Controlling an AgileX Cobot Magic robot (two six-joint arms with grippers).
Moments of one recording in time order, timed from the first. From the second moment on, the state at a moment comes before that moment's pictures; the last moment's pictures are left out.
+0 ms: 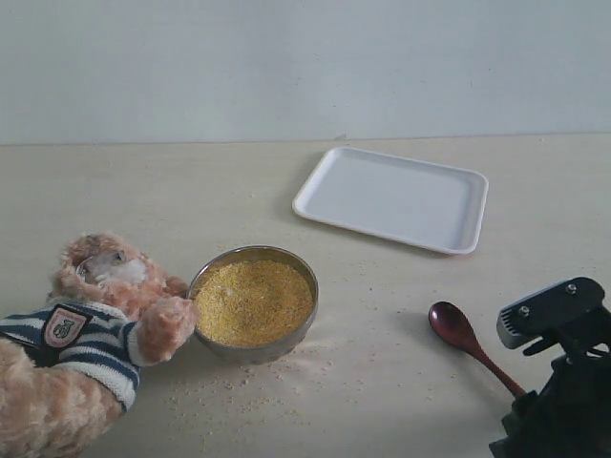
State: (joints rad) left arm 0.48 1.48 -0.40 -1.15 1.05 1.17; right arm 0.46 1.40 -0.30 -0.13 0.10 0.11
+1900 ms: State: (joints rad) left arm 0.48 1.48 -0.40 -1.15 1.05 1.17; right arm 1.12 1.95 -1.39 -0.77 1.22 0.00
